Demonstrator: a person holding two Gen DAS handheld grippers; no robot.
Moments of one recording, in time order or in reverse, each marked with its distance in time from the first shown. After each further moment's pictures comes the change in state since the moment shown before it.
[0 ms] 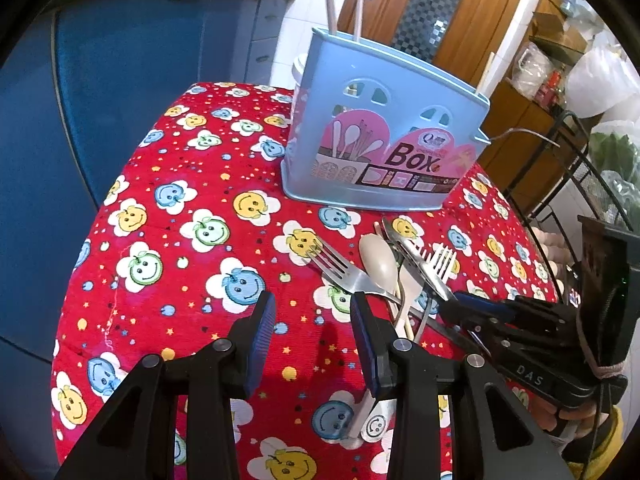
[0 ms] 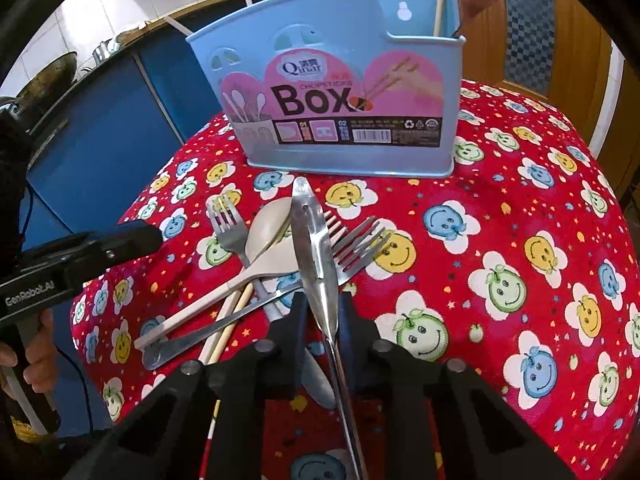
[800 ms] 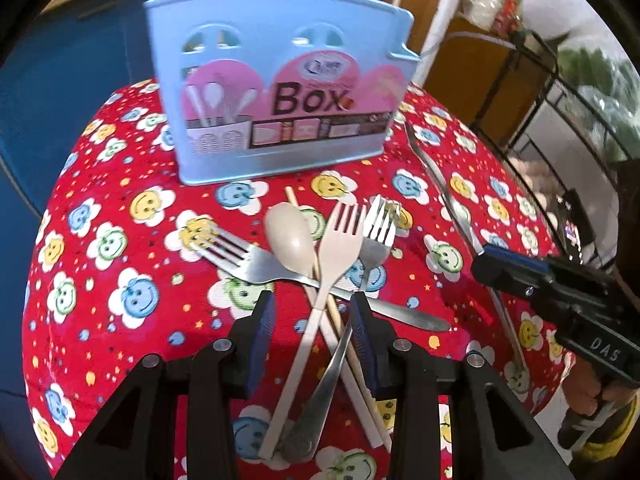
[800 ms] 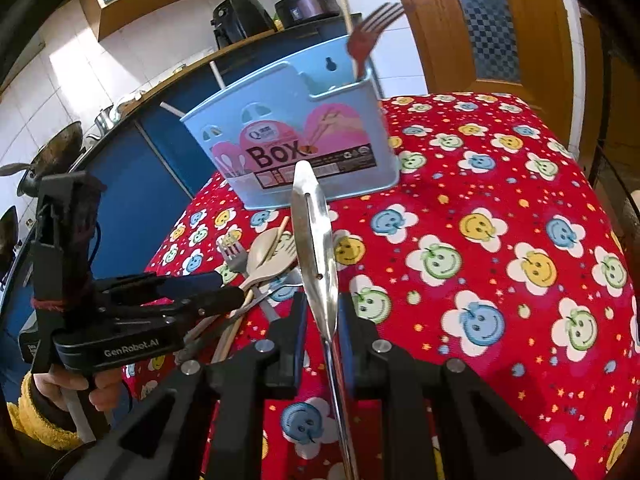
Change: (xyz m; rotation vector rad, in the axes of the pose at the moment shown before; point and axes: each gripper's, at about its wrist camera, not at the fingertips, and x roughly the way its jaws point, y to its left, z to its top) left arm 0.040 -0.066 -0.004 0.222 0.128 -0.040; right arm -0.051 -0.035 -0.020 0.164 -0.143 0.069
